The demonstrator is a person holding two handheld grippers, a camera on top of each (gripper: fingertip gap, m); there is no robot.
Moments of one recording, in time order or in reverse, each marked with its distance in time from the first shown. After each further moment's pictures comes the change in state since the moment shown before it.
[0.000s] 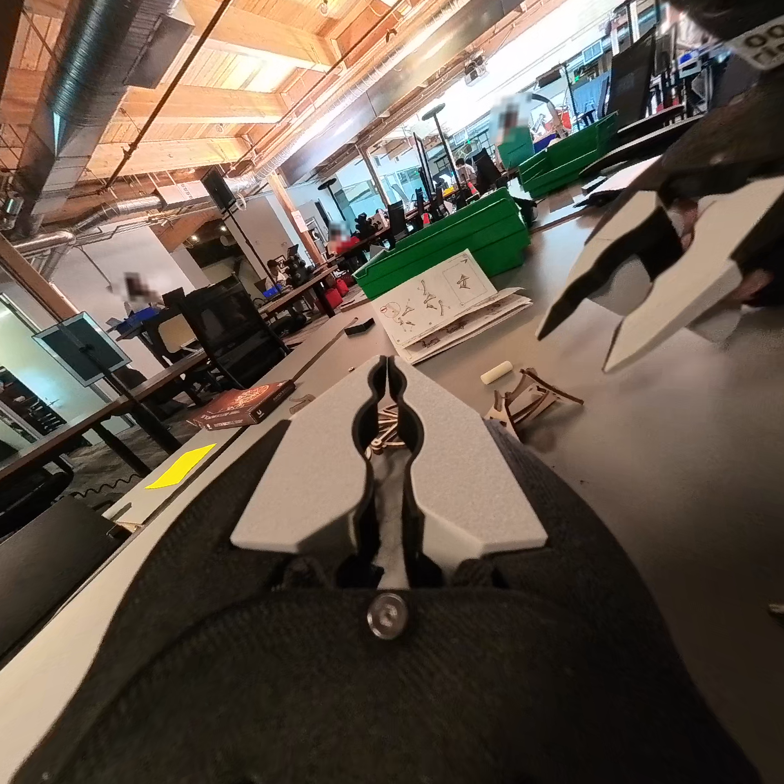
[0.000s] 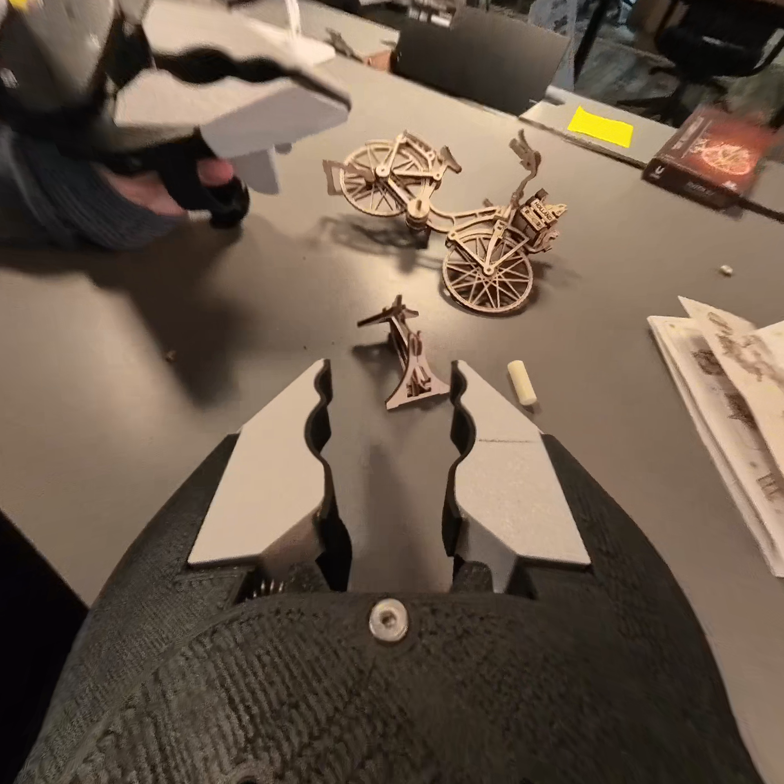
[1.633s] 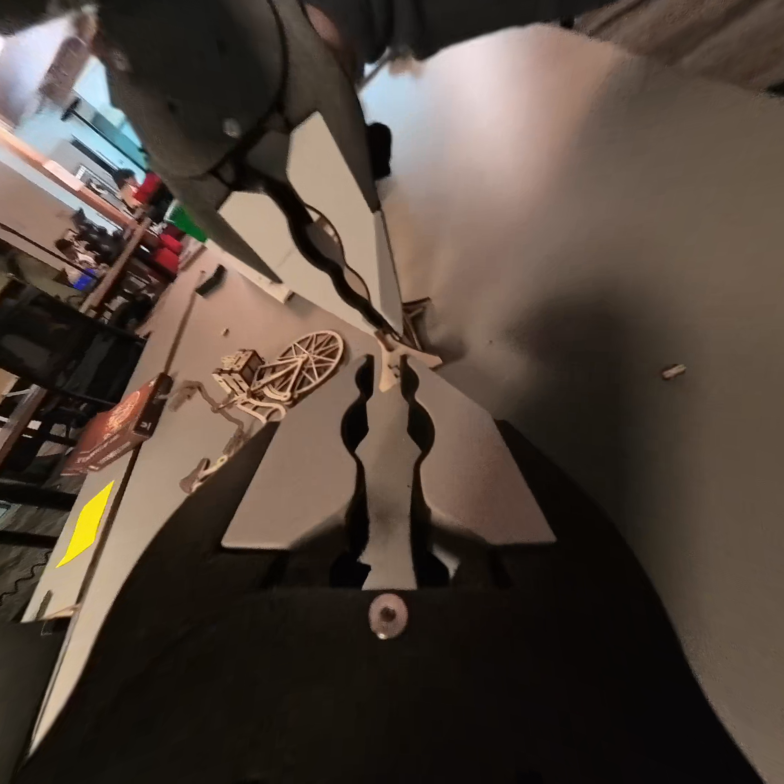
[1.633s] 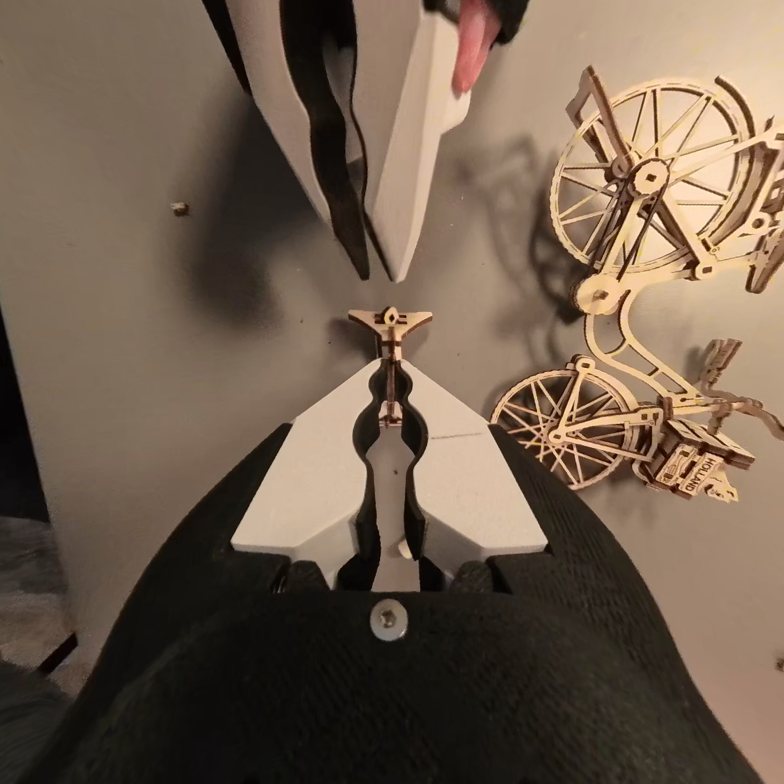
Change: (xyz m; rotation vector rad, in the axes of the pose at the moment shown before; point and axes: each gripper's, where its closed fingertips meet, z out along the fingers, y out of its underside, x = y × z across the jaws) left arm 0.050 0.048 -0.015 -0.229 0.460 0.225; right arm -0.013 0.002 0.065 -0.647 -0.706 -0.640
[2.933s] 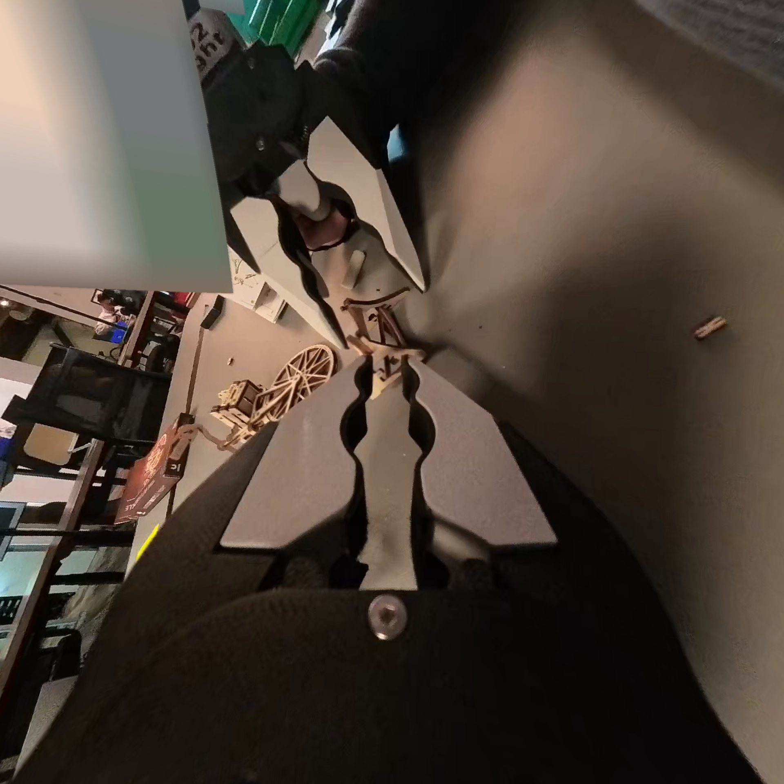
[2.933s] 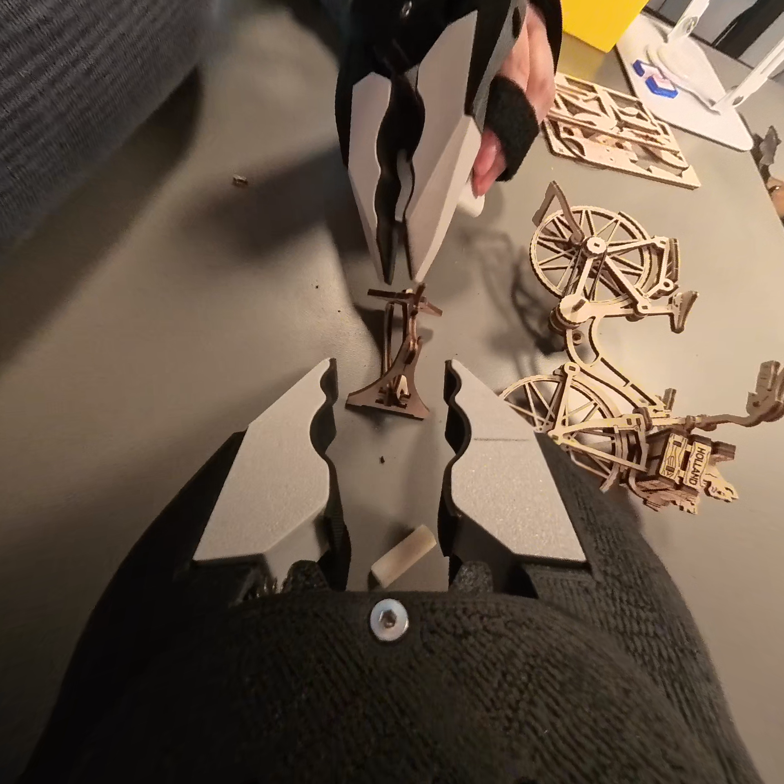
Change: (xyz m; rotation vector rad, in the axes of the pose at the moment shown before) left arm 0.009 0.008 0.018 -0.021 0.024 0.205; right arm -0.002 0.014 -0.004 0.544 0.101 -0.268
